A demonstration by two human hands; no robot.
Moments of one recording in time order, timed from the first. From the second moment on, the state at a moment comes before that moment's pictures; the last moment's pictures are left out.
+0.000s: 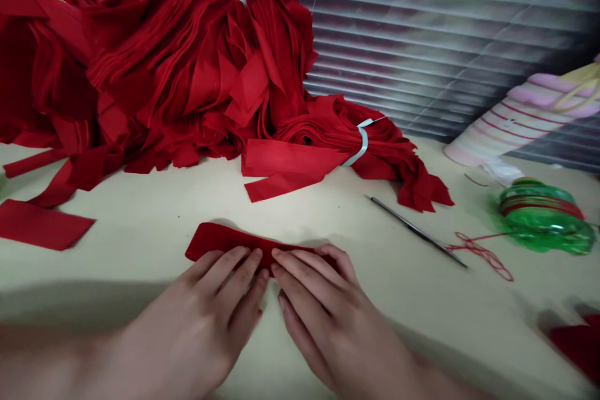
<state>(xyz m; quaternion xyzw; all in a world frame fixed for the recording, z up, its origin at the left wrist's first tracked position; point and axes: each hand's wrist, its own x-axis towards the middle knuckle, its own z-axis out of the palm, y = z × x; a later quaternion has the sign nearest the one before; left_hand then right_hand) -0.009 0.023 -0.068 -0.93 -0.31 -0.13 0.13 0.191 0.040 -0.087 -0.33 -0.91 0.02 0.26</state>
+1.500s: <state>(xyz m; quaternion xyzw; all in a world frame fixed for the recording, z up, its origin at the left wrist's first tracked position) -0.013 0.047 -0.061 -0.93 -0.32 -0.19 0.04 0.190 0.038 -0.086 -0.33 -0.91 -0.03 0.24</state>
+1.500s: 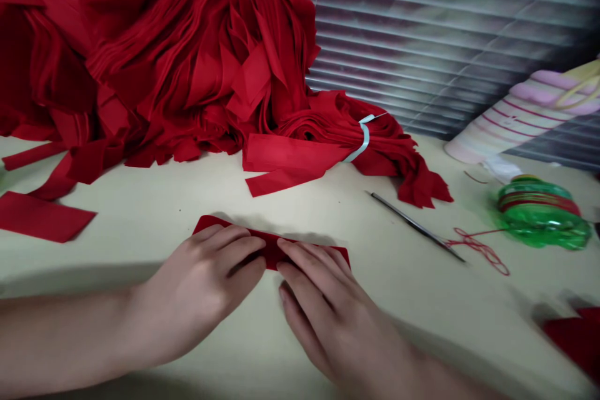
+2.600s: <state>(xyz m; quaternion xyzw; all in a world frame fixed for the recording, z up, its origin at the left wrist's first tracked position) -0.012 0.035 -0.051 -0.93 -0.36 -0.09 0.04 0.191 0.039 -0.080 -0.33 -0.92 0.01 0.21</state>
